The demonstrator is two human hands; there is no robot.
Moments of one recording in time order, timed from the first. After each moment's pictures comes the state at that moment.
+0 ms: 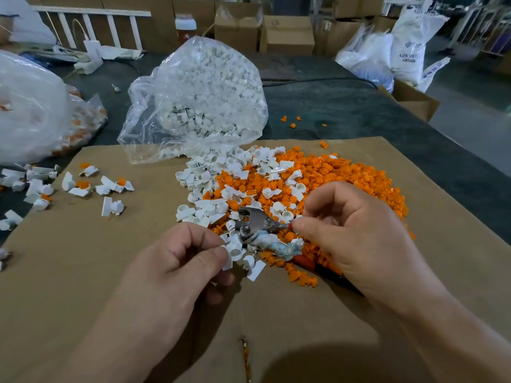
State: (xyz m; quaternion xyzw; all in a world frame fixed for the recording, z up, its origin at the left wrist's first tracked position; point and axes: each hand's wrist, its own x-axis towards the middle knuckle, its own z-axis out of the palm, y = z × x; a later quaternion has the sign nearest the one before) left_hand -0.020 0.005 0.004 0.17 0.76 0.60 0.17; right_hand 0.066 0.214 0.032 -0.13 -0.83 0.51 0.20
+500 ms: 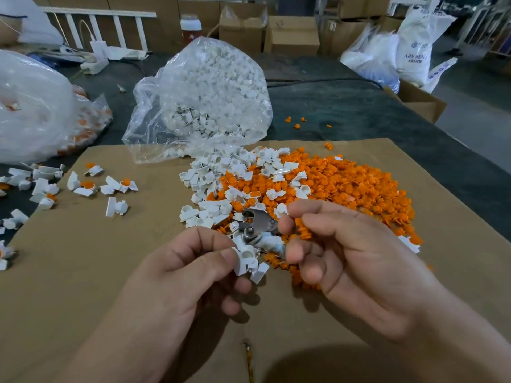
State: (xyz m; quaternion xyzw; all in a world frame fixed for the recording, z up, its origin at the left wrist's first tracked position) left_hand -0.007 0.016 0.022 0.09 0.62 0.73 0.27; right_hand 0.062 0.197 0.038 -0.10 -0.45 0.88 0.03
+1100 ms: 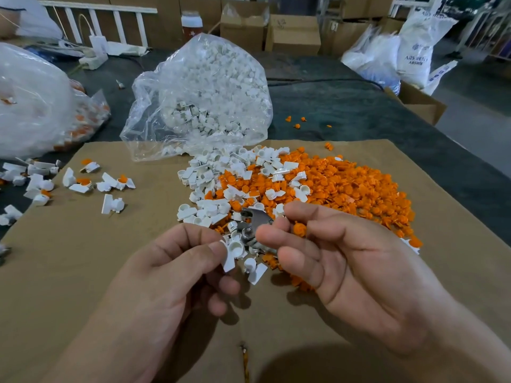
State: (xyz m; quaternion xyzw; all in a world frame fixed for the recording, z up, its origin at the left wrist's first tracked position) left_hand -0.012 0.015 0.020 0.07 0.62 0.74 0.25; right_hand 0.065 0.191 0.048 -0.10 -0.34 0.94 0.01
